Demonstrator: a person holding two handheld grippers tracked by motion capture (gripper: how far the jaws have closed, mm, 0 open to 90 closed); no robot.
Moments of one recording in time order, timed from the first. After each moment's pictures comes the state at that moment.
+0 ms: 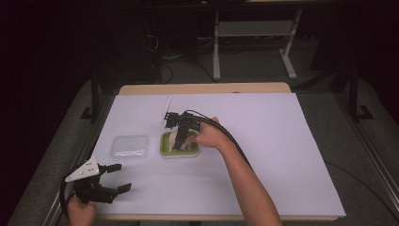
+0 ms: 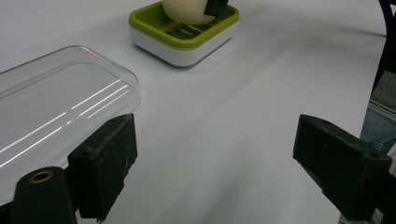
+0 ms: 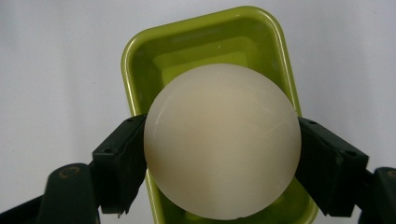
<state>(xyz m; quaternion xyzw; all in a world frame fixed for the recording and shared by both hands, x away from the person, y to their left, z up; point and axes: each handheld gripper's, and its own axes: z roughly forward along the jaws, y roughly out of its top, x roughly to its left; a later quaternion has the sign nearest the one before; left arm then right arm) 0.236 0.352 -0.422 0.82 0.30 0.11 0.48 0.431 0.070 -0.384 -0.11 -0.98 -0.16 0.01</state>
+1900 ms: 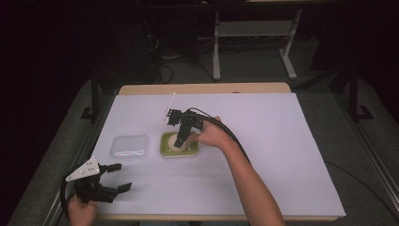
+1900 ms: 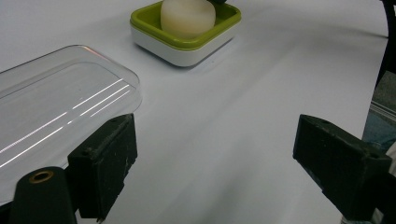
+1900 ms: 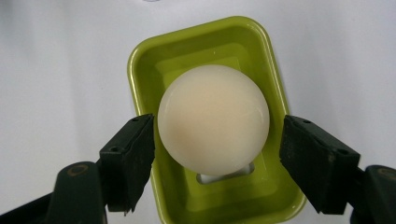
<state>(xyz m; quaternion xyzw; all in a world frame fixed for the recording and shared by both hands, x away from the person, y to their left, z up) 0.237 0.351 -0.422 0.81 0.31 0.11 0.48 0.431 0.059 -0.374 -0.12 -0.98 -0.19 0.01</state>
